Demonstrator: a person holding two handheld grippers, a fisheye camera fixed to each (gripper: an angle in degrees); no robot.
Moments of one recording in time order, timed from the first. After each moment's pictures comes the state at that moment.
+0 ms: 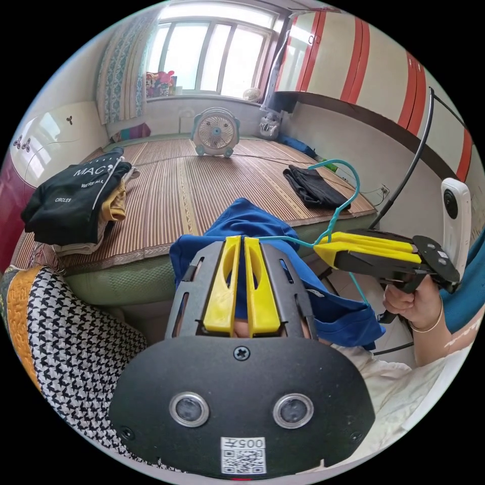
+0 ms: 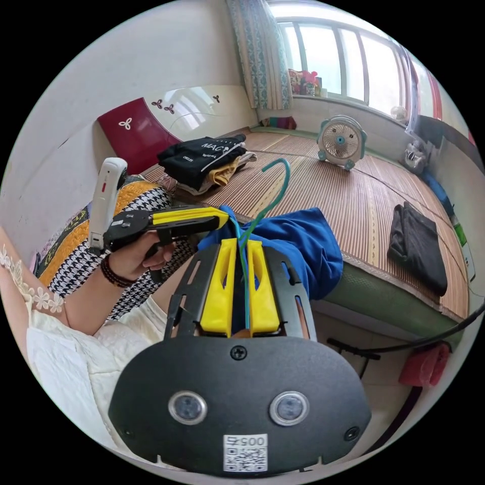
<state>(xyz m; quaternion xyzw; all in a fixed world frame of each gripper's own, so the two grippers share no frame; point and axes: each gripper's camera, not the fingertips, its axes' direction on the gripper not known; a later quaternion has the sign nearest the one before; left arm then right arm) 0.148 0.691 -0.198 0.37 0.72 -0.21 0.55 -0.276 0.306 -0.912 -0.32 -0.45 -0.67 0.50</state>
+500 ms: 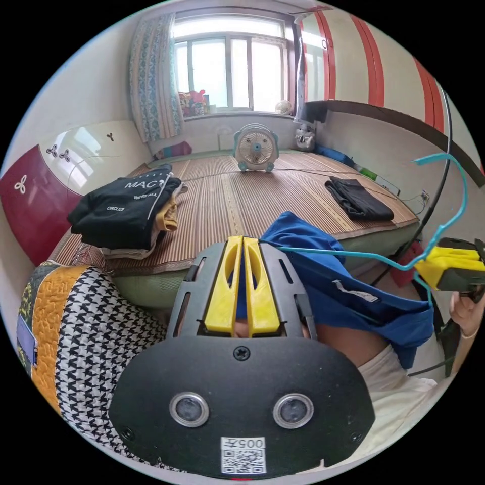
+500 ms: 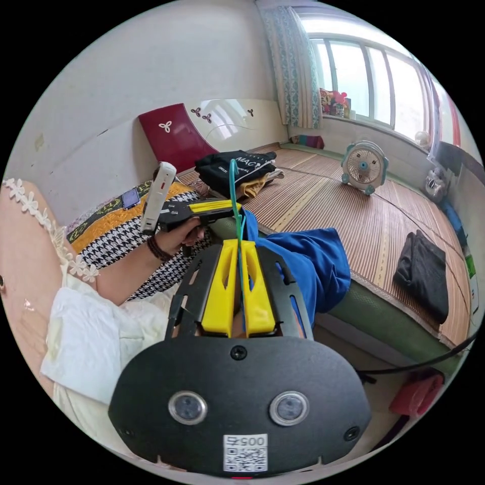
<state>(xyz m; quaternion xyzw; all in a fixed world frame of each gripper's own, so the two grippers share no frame) 0.136 0.702 -0.178 0.36 0.63 -0.30 0.62 -0.263 0.219 -0.963 -0.31 -0.52 -0.67 0.44</state>
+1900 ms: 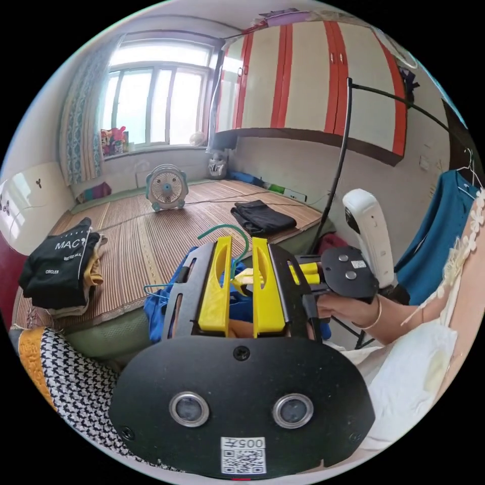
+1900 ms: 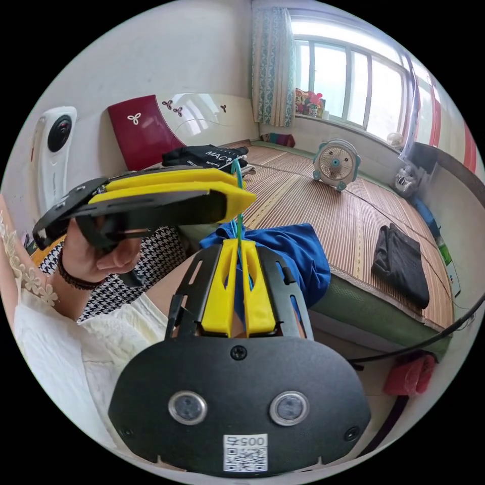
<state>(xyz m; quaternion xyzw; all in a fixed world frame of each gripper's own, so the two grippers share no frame) 0.029 0.785 -0.221 0.53 0.68 -0.20 0.46 -0.290 0.268 -0.978 -0.25 -0.46 -0.69 0.50</state>
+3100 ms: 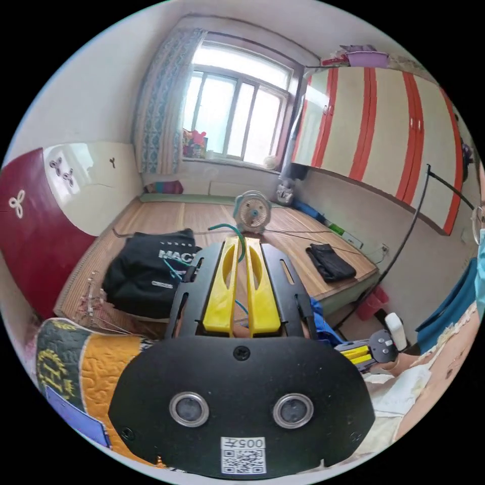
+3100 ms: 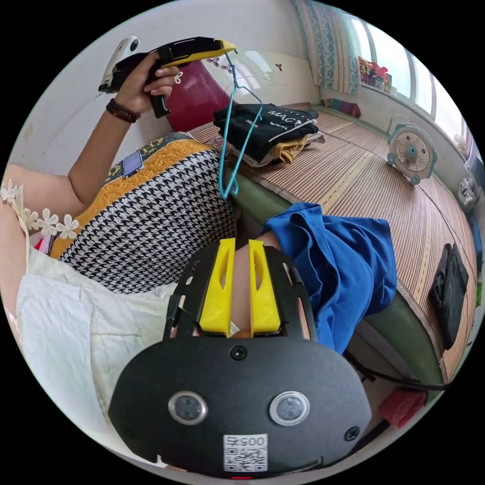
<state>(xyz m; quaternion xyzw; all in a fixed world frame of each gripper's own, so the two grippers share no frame) -0.111 0.695 0.080 0.44 0.67 -0.35 0.49 -0.303 0.435 -1.003 -0.37 -0.45 -0.73 0.35</state>
